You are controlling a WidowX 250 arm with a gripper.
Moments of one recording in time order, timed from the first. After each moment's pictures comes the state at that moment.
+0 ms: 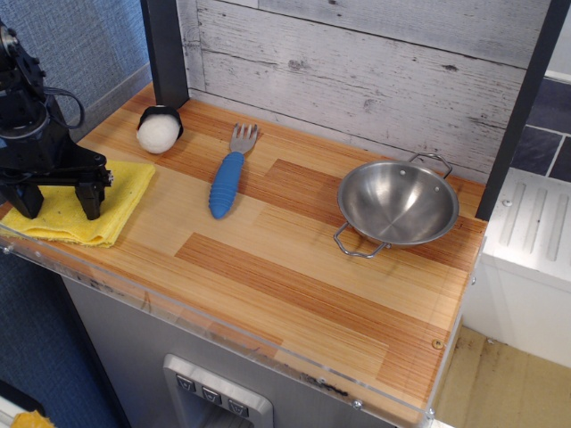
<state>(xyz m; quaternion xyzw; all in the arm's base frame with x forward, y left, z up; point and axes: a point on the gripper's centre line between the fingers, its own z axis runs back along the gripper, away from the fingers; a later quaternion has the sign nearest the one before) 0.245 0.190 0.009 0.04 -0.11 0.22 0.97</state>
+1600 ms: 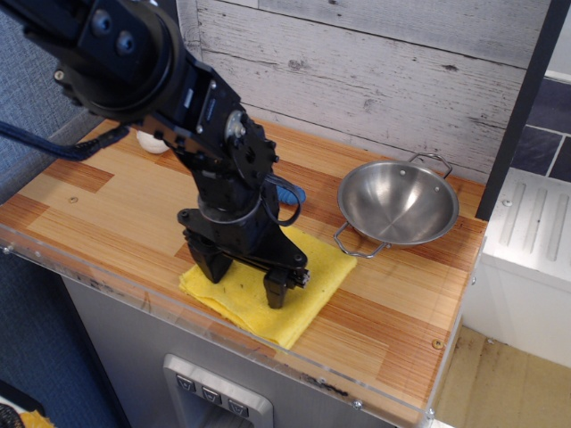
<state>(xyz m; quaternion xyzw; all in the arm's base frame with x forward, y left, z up) 0.245 -0.012 0.009 -0.02 -0.11 -0.02 0.99</state>
